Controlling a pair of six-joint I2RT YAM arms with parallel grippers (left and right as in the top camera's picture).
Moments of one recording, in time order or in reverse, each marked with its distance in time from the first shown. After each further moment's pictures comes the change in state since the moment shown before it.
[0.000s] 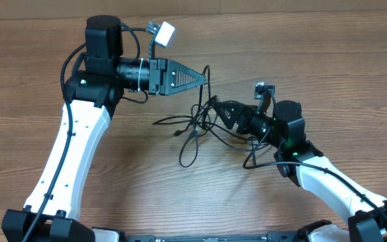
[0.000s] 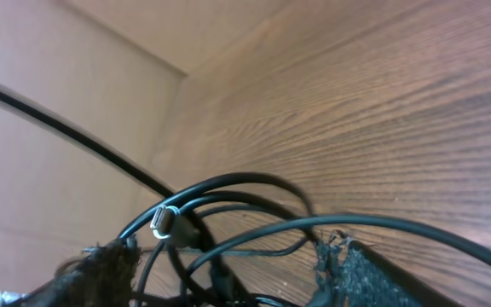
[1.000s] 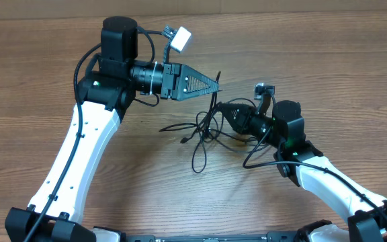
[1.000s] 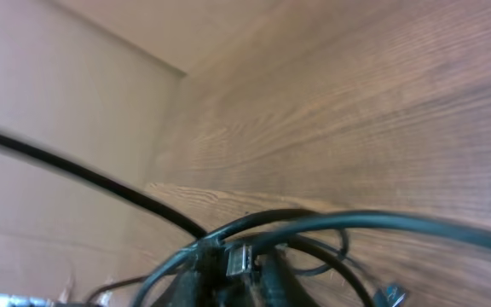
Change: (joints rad) left arm -0.080 0.000 0.000 0.021 -0.008 -0.026; right arm 0.001 0.002 0.000 -0.026 0.001 0.021
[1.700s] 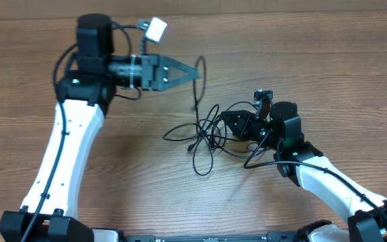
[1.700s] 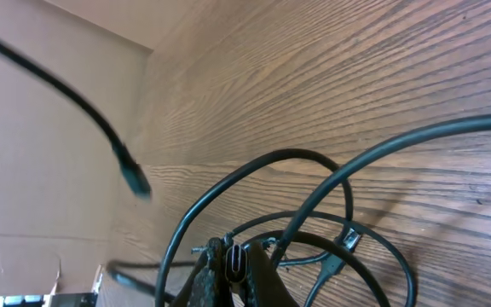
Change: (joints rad) left arm 0.154 0.000 0.000 0.002 0.000 0.000; right arm 0.000 0.000 0.000 -0.123 0.000 -0.001
